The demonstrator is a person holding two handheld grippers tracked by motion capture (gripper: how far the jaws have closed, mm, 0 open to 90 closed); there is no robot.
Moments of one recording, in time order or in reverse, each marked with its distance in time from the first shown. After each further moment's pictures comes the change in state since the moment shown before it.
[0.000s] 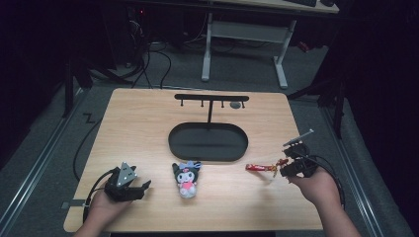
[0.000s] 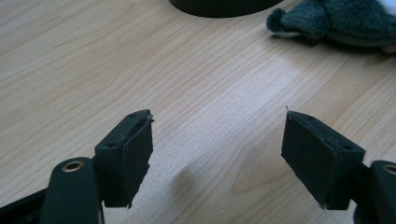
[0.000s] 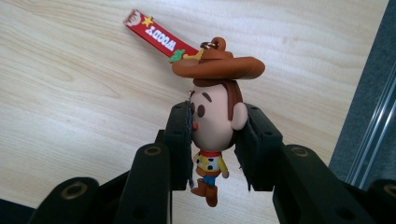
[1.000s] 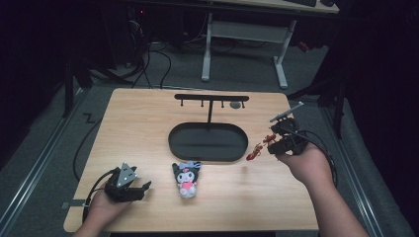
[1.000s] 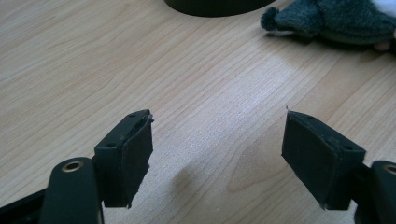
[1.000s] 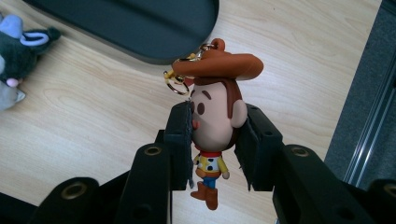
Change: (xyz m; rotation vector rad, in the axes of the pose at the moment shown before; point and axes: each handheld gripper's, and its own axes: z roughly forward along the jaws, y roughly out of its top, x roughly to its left) left arm -0.001 0.000 0.000 0.002 -0.011 0.010; right arm 0.039 0.052 -0.065 -0.114 -0.014 -0.087
